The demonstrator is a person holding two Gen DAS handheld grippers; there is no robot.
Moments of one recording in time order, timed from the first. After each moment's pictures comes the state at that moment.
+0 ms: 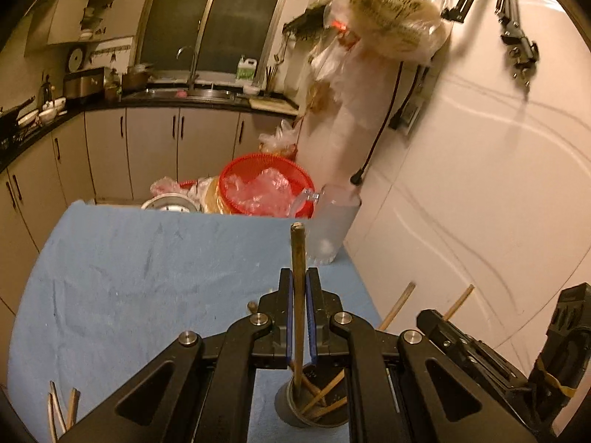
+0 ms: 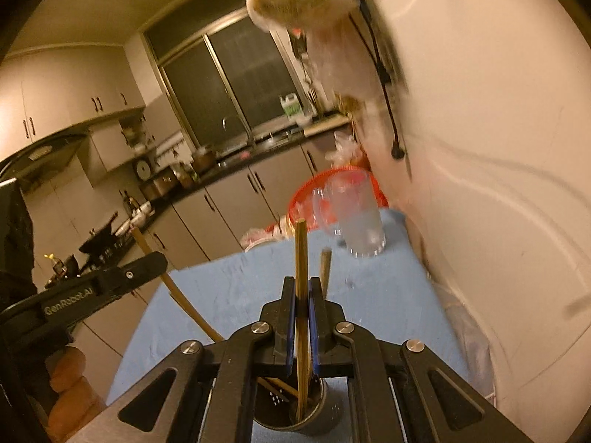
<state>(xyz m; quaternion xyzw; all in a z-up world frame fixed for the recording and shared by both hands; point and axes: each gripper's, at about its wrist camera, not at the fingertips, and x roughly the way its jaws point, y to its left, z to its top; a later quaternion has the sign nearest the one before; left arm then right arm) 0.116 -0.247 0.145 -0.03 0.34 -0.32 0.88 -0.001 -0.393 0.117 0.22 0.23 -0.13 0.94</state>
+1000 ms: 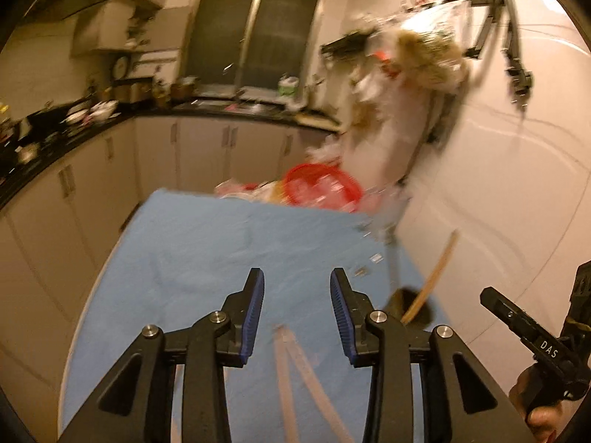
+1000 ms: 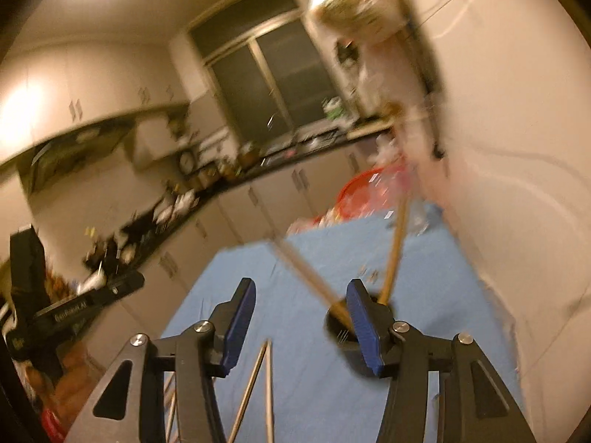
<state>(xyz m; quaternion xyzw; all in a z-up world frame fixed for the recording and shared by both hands) 0.066 -0.066 0.139 -0.03 0.32 -0.26 0.91 -0.062 -0.294 0.119 0.19 0.22 -0.05 0.96</state>
